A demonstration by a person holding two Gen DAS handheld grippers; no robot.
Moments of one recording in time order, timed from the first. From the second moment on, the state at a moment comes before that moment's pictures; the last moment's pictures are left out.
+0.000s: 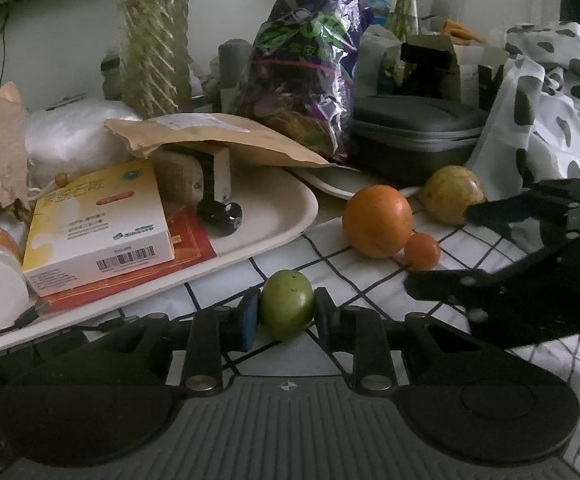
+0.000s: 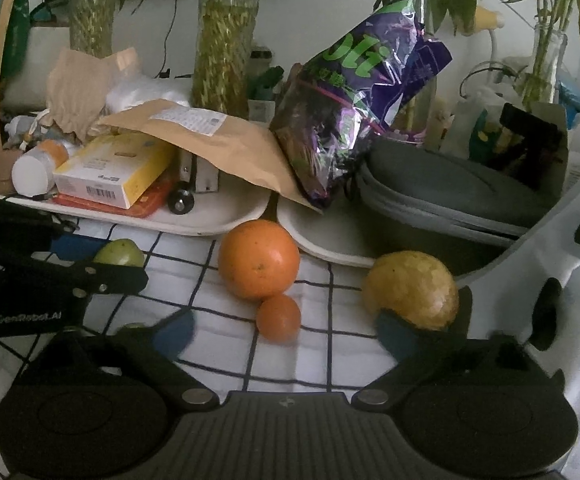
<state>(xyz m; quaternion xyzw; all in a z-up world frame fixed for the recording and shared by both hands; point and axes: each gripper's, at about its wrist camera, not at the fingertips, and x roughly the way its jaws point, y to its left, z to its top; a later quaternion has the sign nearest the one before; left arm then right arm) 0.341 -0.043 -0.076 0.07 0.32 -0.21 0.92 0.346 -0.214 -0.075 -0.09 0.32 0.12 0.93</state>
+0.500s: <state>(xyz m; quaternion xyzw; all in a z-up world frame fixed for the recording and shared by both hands) 0.336 -0.040 -0.070 0.06 0.32 -0.22 0.92 0.351 -0.219 -0.075 -0.06 0.33 0.13 0.93</state>
